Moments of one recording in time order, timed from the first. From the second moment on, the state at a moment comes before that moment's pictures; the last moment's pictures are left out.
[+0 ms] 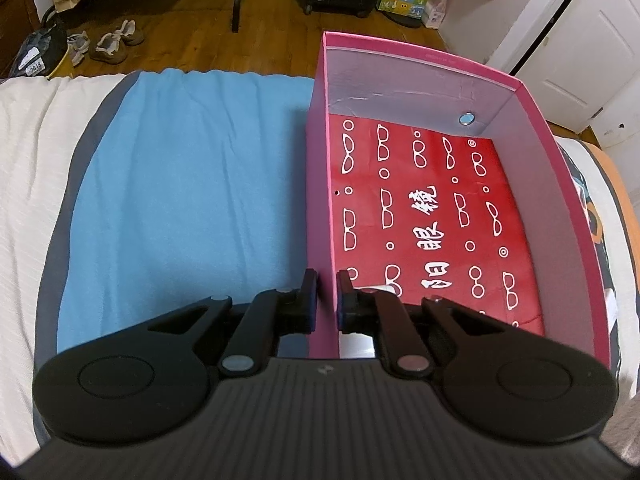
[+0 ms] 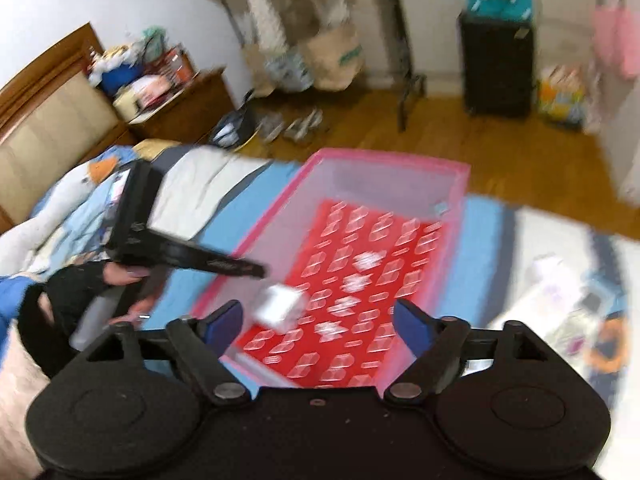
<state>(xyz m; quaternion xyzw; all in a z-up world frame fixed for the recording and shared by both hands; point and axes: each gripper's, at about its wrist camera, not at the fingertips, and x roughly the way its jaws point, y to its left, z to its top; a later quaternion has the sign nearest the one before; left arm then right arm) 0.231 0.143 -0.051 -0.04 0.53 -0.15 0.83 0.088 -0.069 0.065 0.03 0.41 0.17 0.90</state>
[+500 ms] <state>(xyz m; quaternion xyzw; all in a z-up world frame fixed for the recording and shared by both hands) 0.228 0.139 -0.046 -0.03 0.53 -0.14 0.84 0.110 -0.167 -0.011 0.10 0.50 0.07 0.86</state>
